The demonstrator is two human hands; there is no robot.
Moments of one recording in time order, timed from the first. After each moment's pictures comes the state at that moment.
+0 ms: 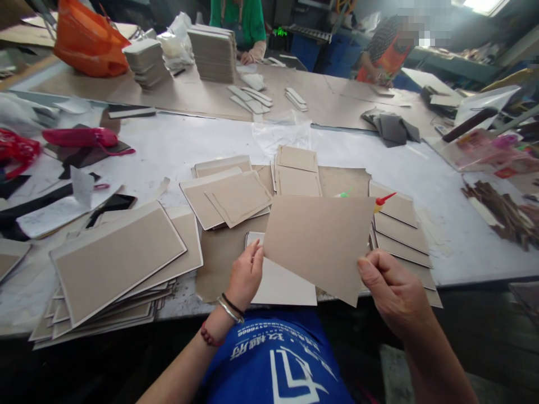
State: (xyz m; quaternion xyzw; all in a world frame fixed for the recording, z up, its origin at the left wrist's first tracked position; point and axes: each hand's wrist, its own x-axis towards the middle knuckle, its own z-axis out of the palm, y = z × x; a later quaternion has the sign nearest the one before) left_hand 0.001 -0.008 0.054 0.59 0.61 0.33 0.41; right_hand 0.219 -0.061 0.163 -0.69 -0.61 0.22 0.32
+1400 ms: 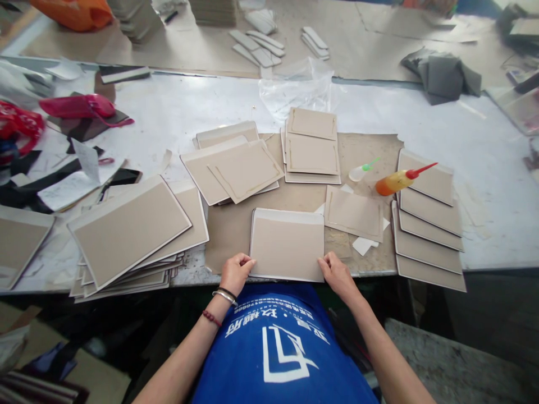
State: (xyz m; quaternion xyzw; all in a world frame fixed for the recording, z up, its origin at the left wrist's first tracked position) left_hand -0.038 -0.052 -0.042 0.46 0.73 0.17 0.48; right_hand 0.240 -0.087 -0.042 -0.76 -0.56 0.31 0.10
